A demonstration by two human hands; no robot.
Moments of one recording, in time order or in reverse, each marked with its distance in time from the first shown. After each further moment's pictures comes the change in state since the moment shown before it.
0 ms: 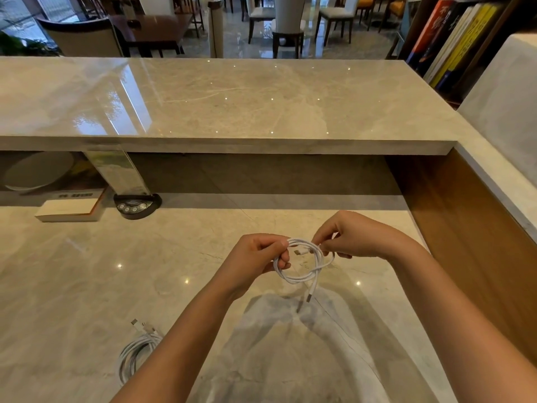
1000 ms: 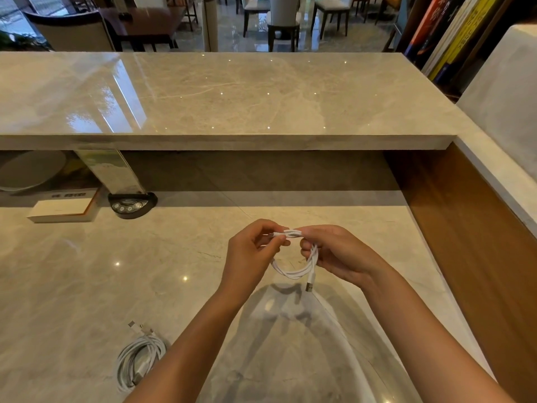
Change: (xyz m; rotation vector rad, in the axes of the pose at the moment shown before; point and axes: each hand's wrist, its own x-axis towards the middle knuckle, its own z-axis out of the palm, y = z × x) left_hand 0.007 -0.020 0.005 0.197 0.308 0.360; right_hand 0.012 0.004 0.050 1.220 0.049 0.061
